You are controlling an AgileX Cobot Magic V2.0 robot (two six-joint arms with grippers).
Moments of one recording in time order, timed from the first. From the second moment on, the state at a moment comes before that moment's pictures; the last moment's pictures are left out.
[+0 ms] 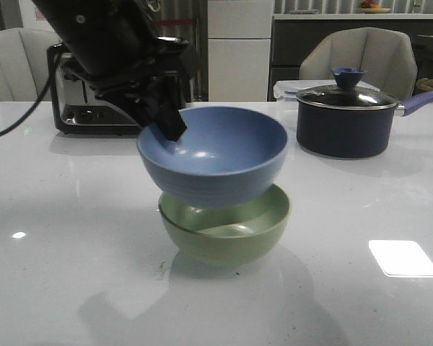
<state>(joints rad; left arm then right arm) -0.57 1.74 -1.32 -0.31 0.72 0.28 0.50 0.87 -0.73 0.16 0.76 -0.26</state>
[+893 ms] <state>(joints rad) -0.59 1.90 -1.38 -0.26 0.70 0.28 0.50 0.87 -0.73 0.16 0.76 -0.26</state>
